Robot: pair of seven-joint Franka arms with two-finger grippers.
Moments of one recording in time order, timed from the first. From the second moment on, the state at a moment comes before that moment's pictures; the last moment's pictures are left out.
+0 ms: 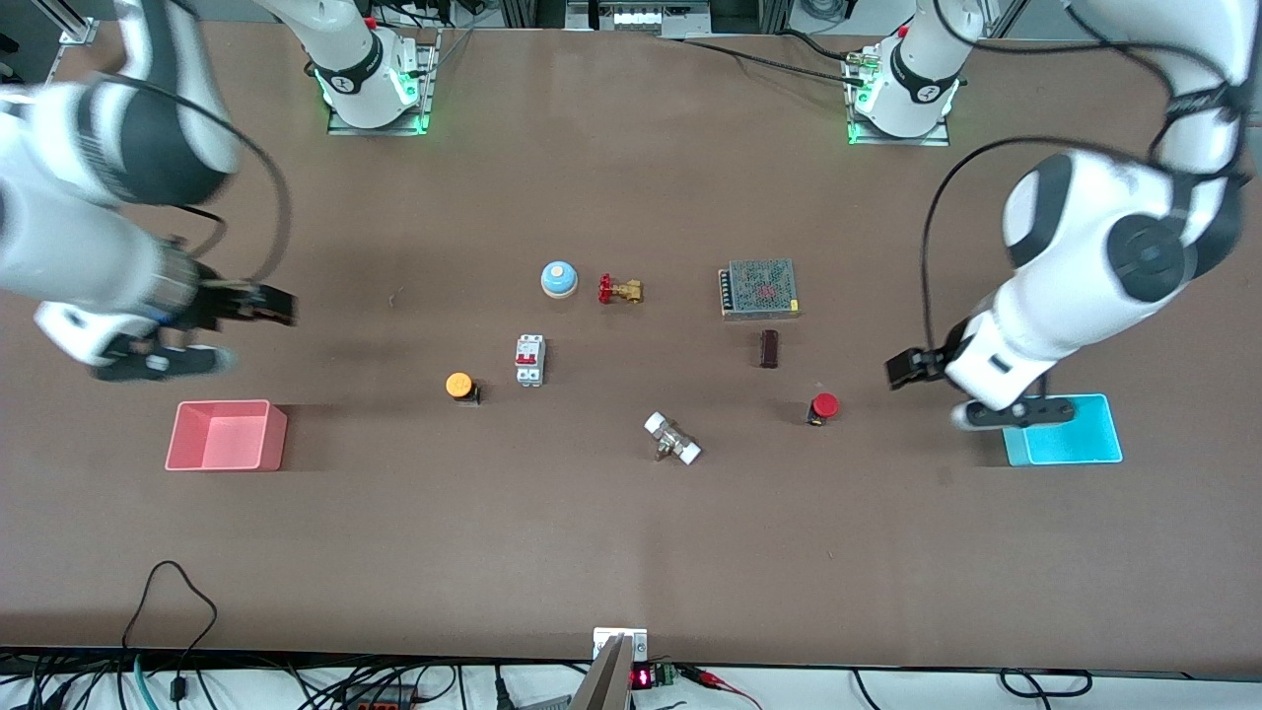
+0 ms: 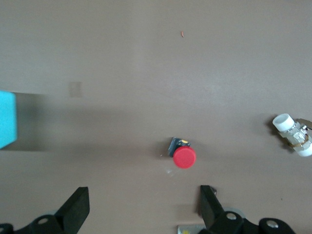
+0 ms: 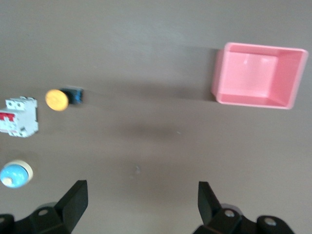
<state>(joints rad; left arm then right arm) -0.01 0.36 -0.21 -1.72 -0.02 2.11 -0.32 0.28 0.28 -0.11 -1.62 0.01 1.77 0.06</state>
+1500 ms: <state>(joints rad) -0.12 0.60 -0.21 -1.76 0.06 2.36 -0.49 0.48 0.63 -0.12 -1.63 0.13 2.10 0.28</state>
